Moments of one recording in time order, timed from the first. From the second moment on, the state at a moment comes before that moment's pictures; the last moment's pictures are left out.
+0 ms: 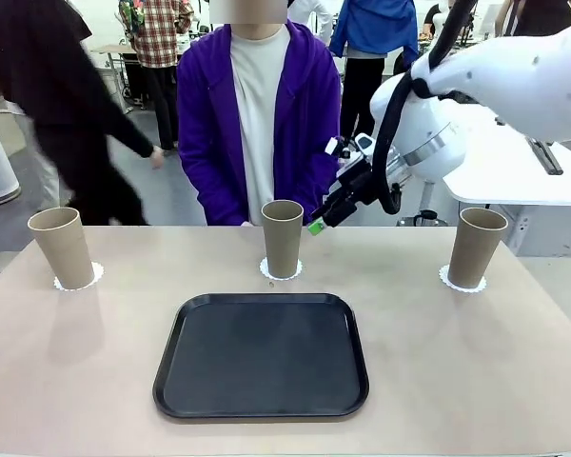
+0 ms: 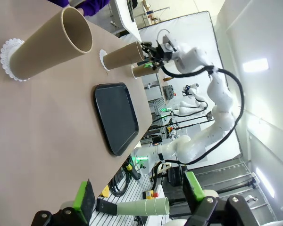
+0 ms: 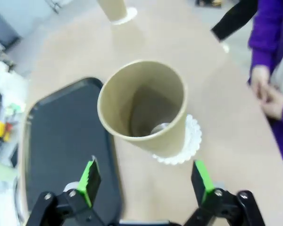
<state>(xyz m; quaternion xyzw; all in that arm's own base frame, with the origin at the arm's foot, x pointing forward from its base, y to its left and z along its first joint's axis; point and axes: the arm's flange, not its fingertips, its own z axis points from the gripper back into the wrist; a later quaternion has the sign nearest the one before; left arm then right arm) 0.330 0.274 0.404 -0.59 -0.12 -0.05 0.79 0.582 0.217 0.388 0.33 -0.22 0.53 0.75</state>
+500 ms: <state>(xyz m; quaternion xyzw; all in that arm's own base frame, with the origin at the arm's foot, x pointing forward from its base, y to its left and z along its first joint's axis) 0.330 0.274 0.404 -0.59 -0.12 -0.05 0.79 0.471 0.287 0.477 0.17 -0.12 0.39 0.90</state>
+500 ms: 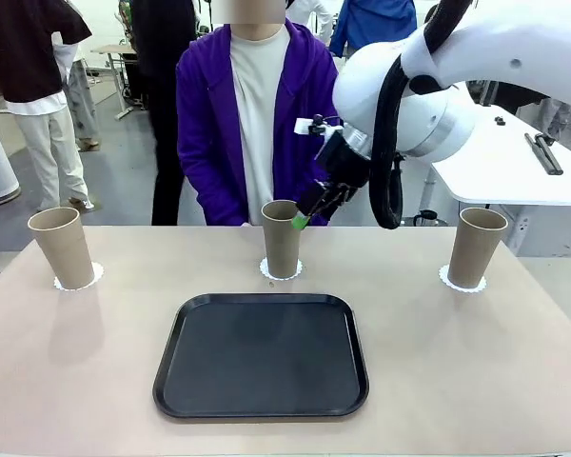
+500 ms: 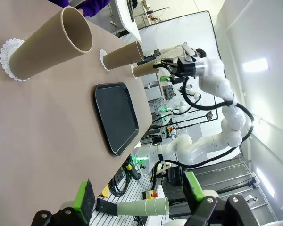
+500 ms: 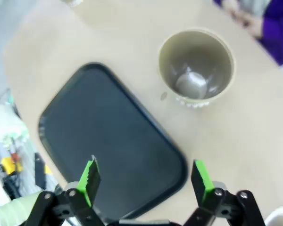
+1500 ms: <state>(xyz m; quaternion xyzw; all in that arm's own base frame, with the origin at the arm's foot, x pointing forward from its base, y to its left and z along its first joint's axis) 0.330 0.274 0.404 -0.59 -0.12 -0.05 0.79 0.453 0.327 0.512 0.10 -0.05 0.35 0.93</state>
